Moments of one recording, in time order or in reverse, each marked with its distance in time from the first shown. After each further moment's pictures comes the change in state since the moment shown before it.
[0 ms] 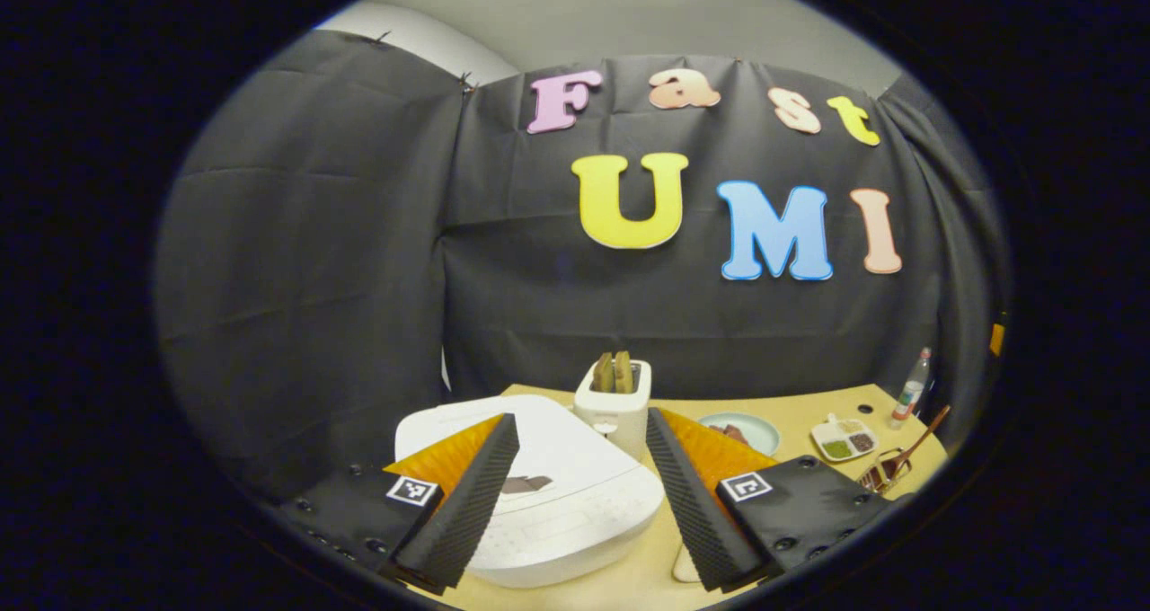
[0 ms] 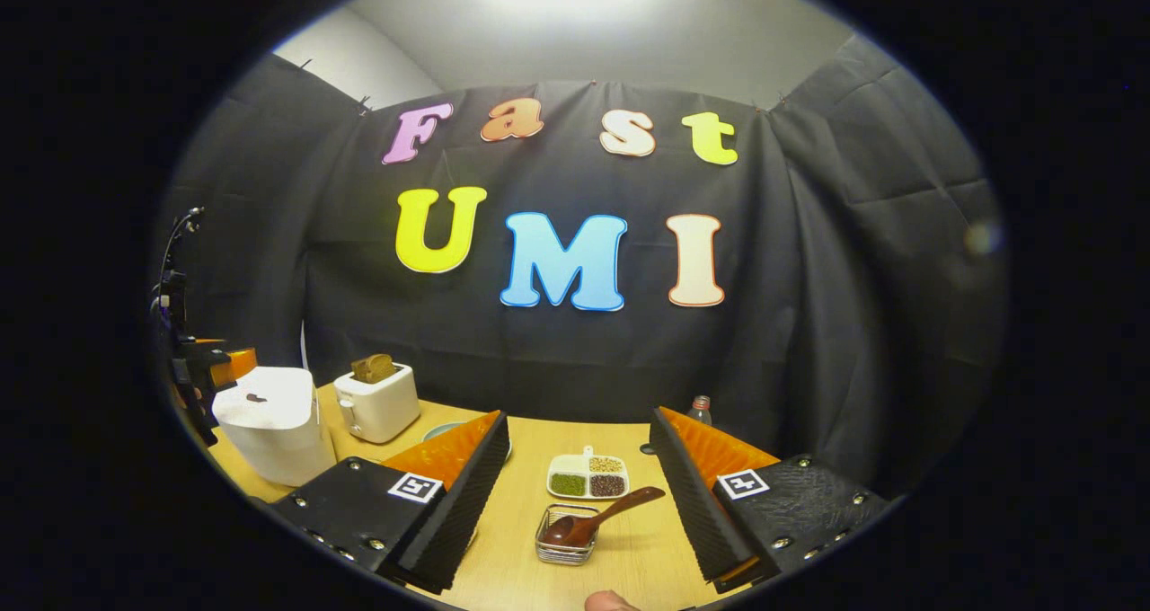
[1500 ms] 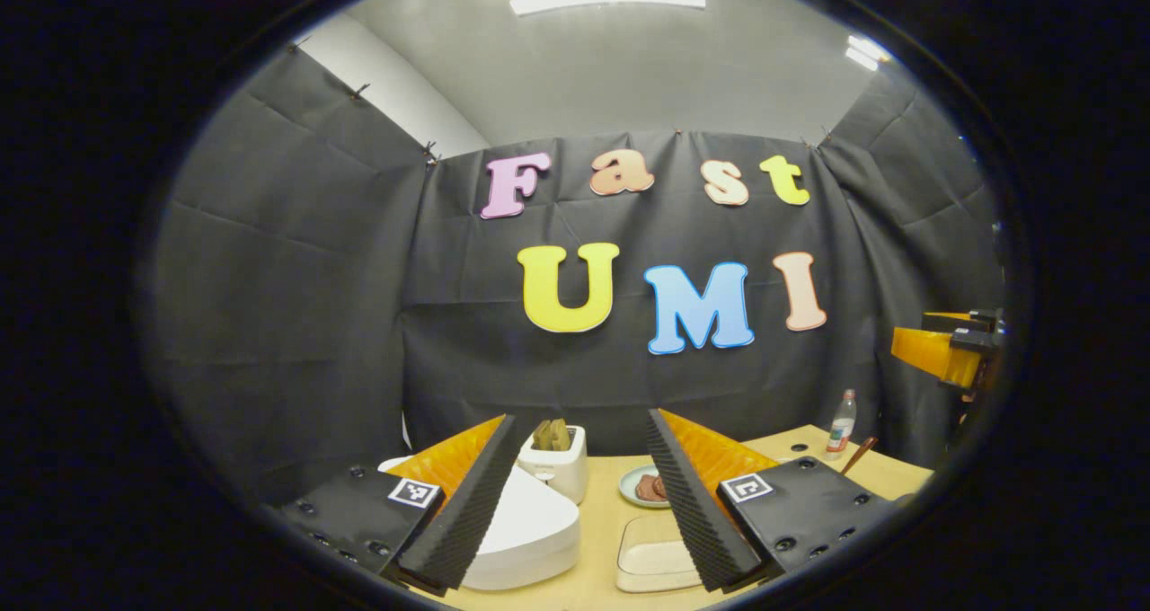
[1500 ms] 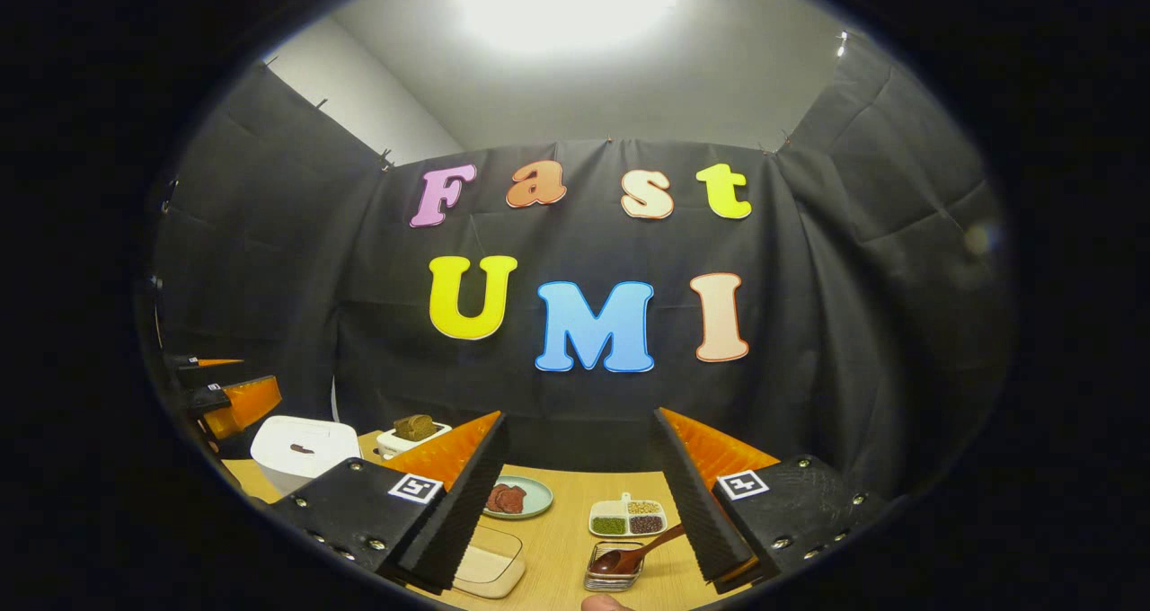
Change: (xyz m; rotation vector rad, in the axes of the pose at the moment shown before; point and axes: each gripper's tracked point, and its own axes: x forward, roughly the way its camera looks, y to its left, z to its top) left arm -0.094 -0.053 0.059 0.018 -0.210 -0.135; right arm -0.026 0.040 0.056 0.045 -0.185 0.060
